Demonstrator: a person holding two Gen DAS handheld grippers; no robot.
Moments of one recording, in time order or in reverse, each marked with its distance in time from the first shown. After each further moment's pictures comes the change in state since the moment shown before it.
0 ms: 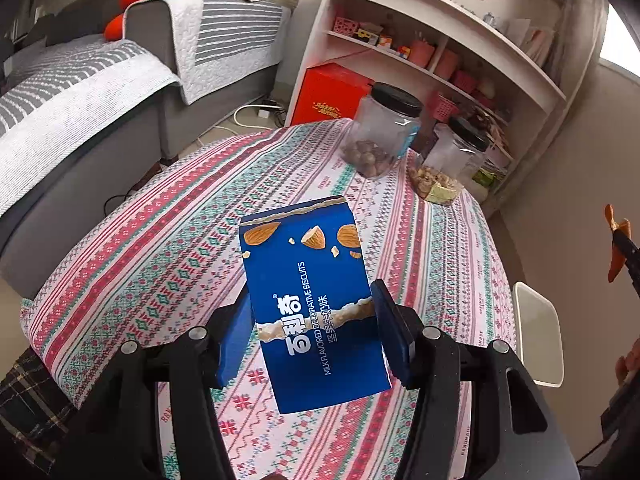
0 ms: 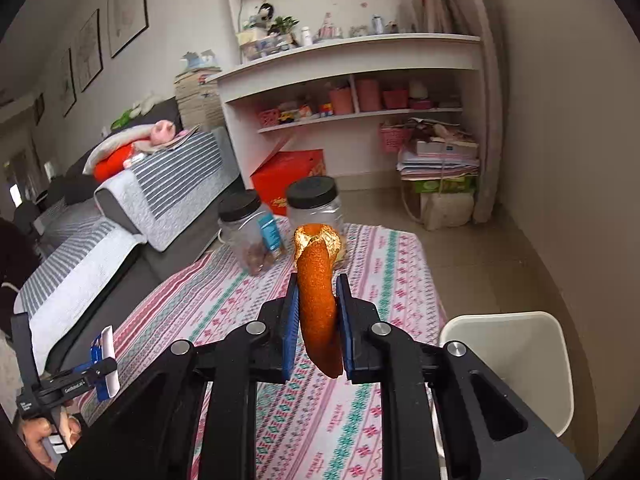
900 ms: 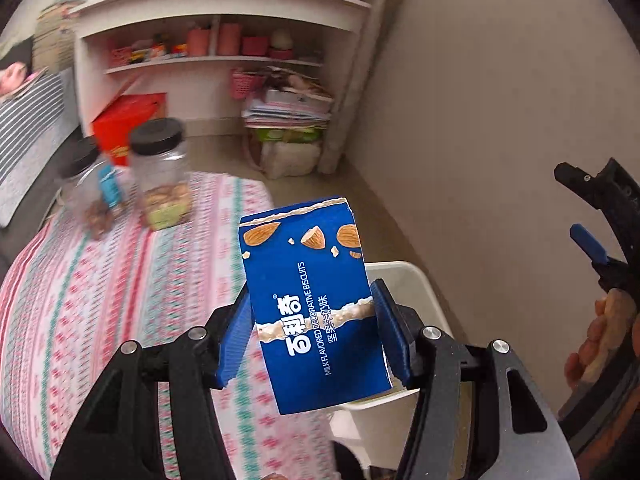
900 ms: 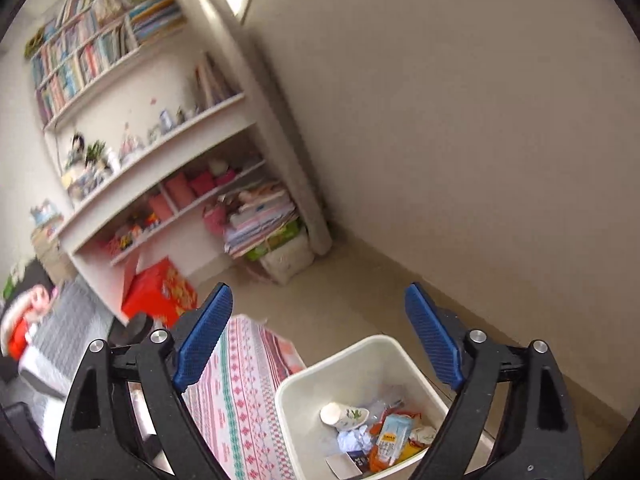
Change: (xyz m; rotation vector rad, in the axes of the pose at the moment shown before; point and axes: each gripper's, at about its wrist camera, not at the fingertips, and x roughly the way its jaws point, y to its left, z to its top) left arm 0.023 -0.348 -0.009 0.446 0.059 -0.353; right arm -0.101 -0.188 0.010 0.506 -0.257 -0.428
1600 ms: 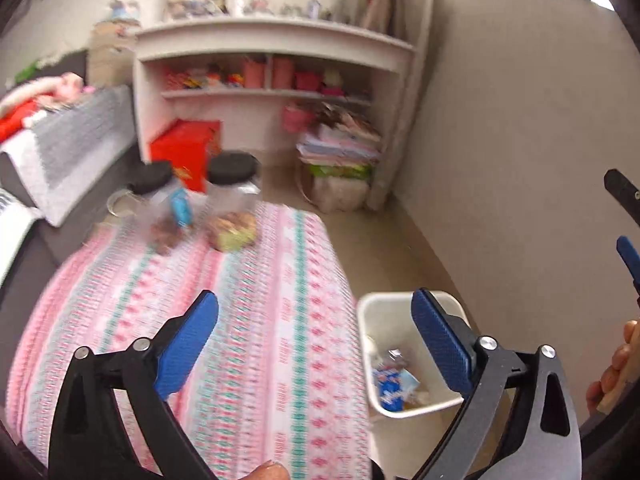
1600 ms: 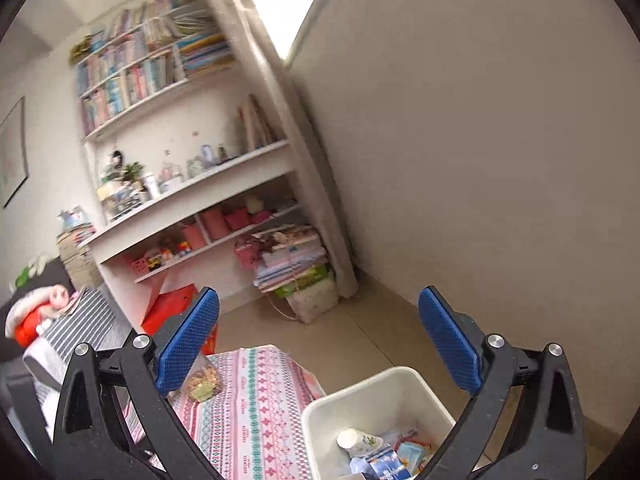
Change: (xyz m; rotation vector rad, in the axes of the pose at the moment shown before) left arm -0.069 0.044 -0.007 -0.065 -0.167 0.208; right arm -0.062 0.059 -0.015 -0.182 -0.175 0.131
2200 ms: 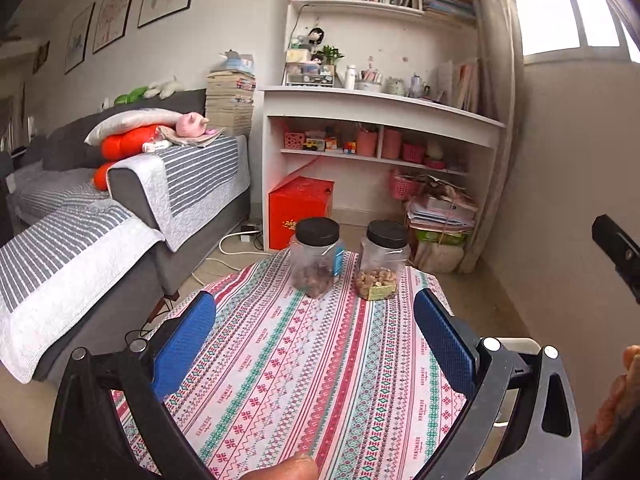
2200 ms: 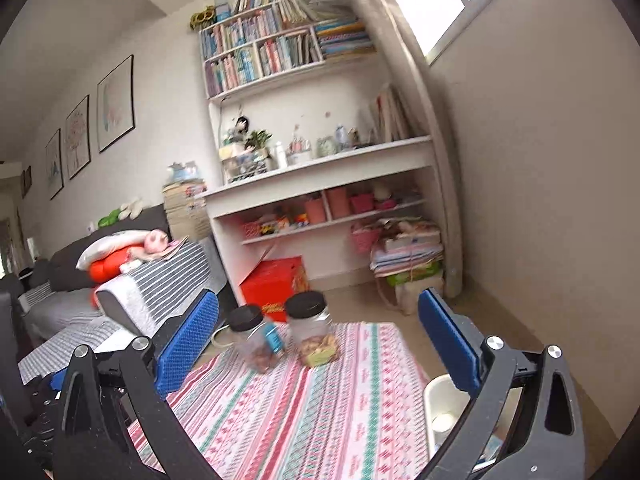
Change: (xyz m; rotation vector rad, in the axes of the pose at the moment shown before) left arm -0.112 0.140 -0.018 -0.093 -0.193 0.274; right arm -0.057 0.138 -0.041 -0.140 0.100 0.363
